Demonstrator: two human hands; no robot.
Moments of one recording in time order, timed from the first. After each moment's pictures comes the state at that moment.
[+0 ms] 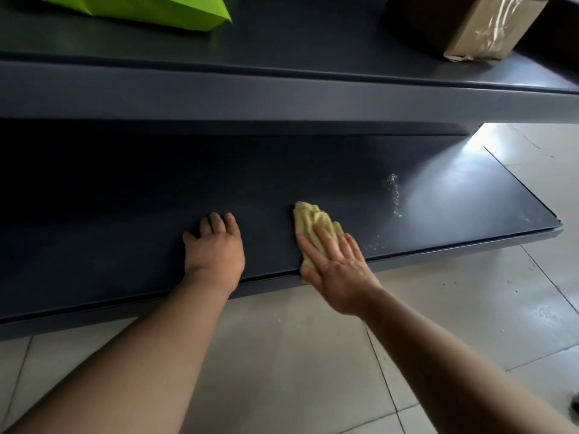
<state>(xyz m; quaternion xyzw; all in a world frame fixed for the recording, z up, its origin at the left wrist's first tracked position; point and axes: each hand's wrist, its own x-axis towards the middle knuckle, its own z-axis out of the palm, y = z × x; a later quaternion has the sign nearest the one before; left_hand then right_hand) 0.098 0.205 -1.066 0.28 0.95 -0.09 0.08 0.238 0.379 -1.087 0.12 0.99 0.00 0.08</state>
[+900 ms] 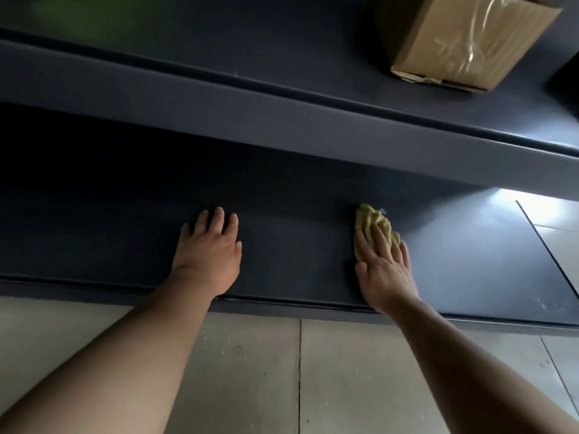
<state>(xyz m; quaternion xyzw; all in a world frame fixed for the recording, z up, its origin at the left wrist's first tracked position) 0.127 0.316 -1.073 0.21 0.97 -0.01 0.11 0.247 0.587 -1.079 0.18 0.98 -0.03 0.07</state>
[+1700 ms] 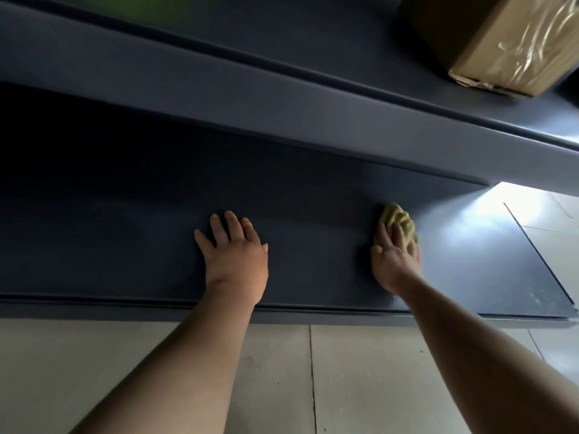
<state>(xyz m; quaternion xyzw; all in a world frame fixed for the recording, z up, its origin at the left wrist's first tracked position) 0.129 0.338 -1.084 0.17 0.98 0.03 0.10 0.211 0.597 -1.091 0.32 0.94 -0.02 0.09</state>
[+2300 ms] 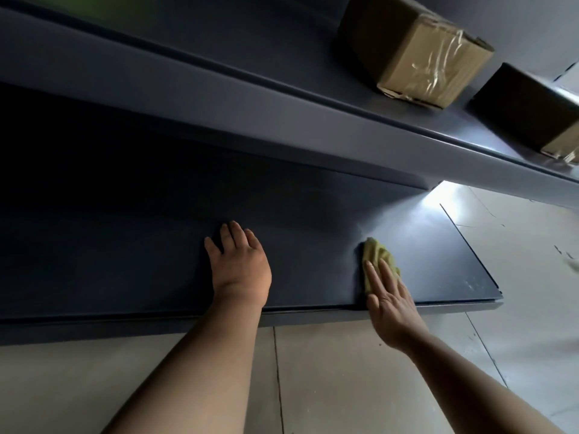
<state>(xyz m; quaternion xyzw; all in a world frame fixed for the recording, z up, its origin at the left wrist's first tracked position) 0.155 0.385 -1.078 0.24 0.97 0.04 0.10 0.324 0.602 -1.082 0.25 0.96 0.02 0.10</state>
